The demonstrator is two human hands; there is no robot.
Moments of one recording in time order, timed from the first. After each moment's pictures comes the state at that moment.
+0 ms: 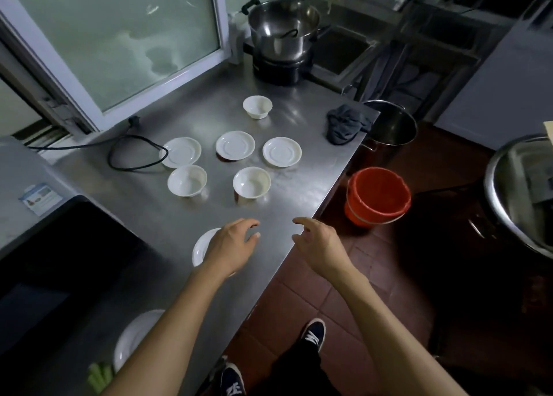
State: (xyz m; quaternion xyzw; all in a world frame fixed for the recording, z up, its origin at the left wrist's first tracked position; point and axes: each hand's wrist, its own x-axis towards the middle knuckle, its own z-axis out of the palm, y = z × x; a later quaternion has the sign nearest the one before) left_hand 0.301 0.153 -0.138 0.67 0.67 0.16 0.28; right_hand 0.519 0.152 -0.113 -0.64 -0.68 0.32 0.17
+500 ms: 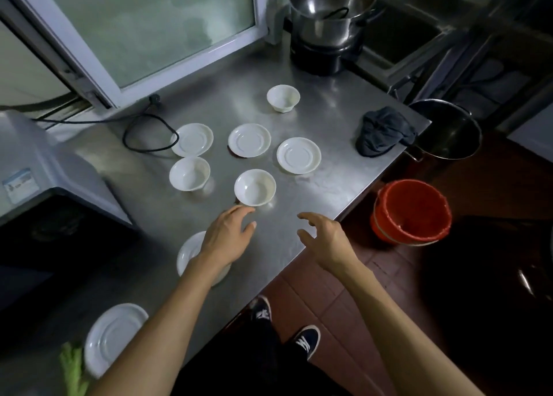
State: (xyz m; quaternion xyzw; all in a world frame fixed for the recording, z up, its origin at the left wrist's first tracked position) left_hand 0.333 0.218 -0.152 0.60 0.74 0.17 0.23; right_hand 0.564 0.265 -0.139 -0.55 -0.75 0.36 0.12
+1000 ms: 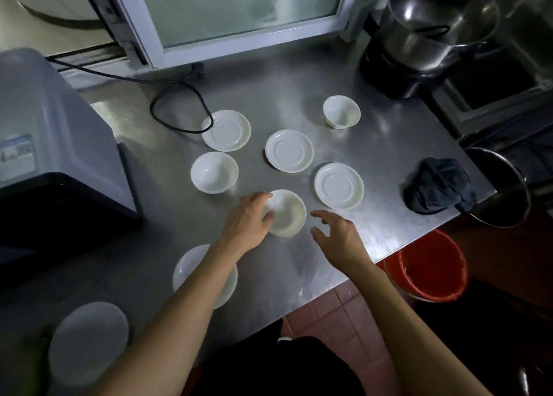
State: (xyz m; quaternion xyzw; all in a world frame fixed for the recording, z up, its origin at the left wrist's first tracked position) left_hand 0.286 0.312 -0.206 0.50 0.79 0.22 0.26; right_hand 0.492 0.390 -0.161 -0.49 -0.80 0.35 0.03
